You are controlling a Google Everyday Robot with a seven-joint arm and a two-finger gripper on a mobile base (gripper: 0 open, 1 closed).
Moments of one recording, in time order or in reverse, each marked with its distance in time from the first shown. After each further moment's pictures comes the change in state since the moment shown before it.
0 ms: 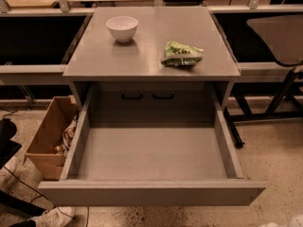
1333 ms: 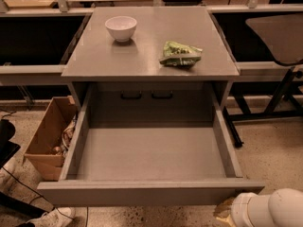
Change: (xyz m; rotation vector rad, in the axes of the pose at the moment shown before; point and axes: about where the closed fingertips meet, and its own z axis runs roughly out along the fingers) arm -0.064 -0.070 0.051 0.069 -0.218 -0.145
